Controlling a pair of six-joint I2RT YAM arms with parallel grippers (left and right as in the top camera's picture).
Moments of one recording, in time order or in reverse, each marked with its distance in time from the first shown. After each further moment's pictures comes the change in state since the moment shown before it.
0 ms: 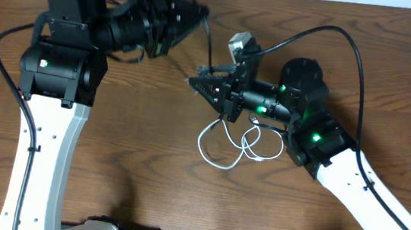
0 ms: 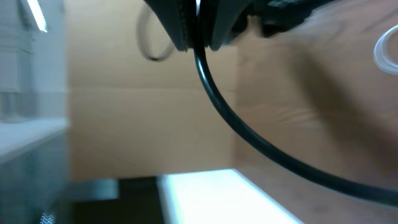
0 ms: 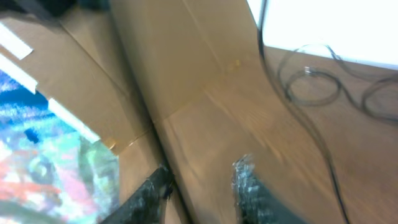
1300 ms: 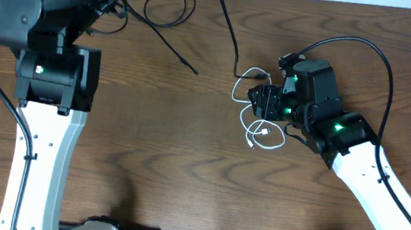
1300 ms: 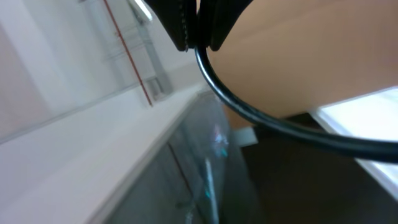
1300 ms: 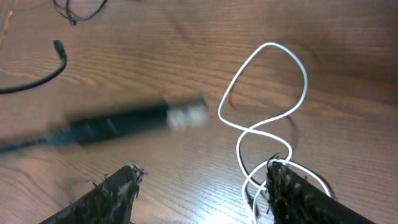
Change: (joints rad) left arm -0.003 -0.024 0.002 0.761 -0.256 -0.557; right arm -0.144 0.002 0.002 -0.610 0.474 0.010
